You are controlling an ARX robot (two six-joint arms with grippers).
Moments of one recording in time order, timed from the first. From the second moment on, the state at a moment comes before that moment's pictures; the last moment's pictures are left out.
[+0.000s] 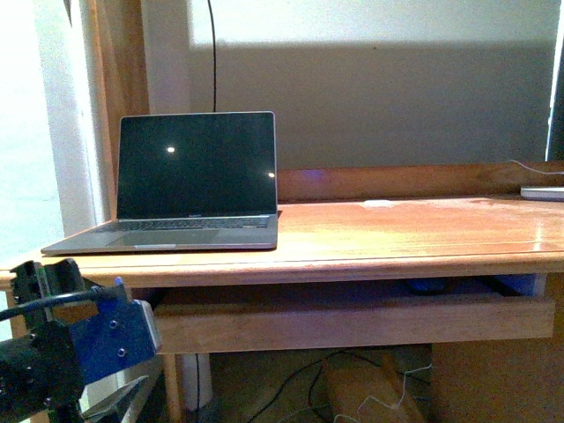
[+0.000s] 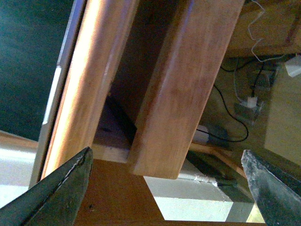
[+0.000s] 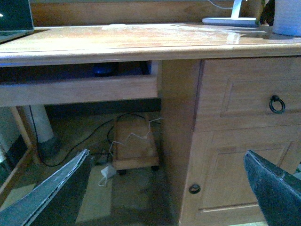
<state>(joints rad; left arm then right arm) -0.11 1.88 0.79 0.90 0.27 1.23 0.00 0.00 0.01 0.00 0.00 0.00</state>
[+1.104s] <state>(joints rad) -0.07 2.20 1.14 0.70 0.33 1.62 0.00 0.00 0.01 0.00 0.00 0.00</state>
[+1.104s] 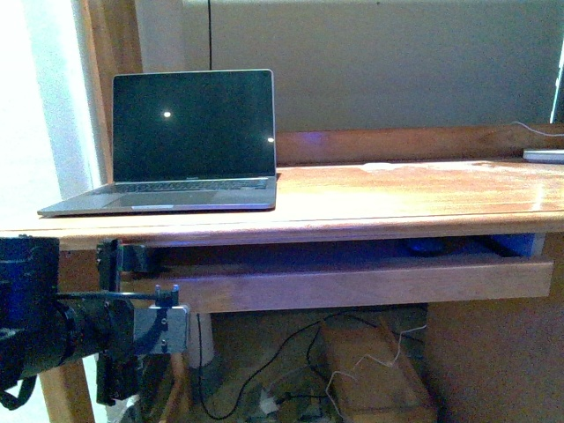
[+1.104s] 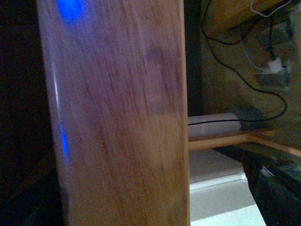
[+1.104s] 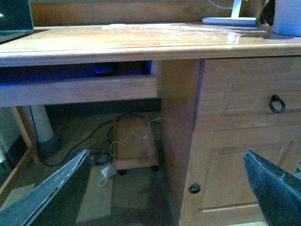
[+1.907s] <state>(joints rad) -0.25 1.60 0.69 0.09 0.78 0.99 0.00 0.00 0.01 0.00 0.00 0.00</state>
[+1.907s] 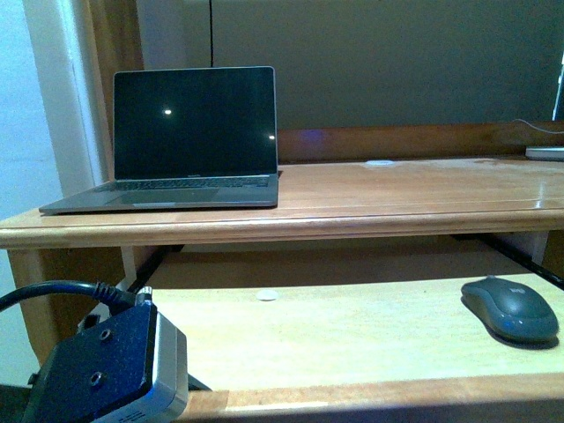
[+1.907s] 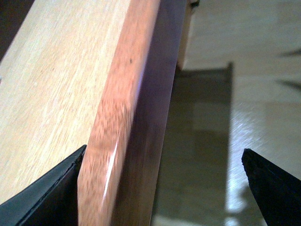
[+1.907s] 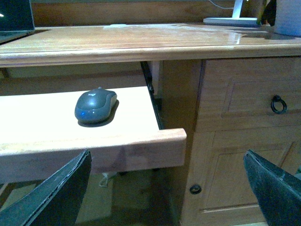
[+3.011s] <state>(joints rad) -0.19 0.32 0.10 0.16 -0.18 -0.03 0.00 0.00 0.01 0.00 0.00 0.00</state>
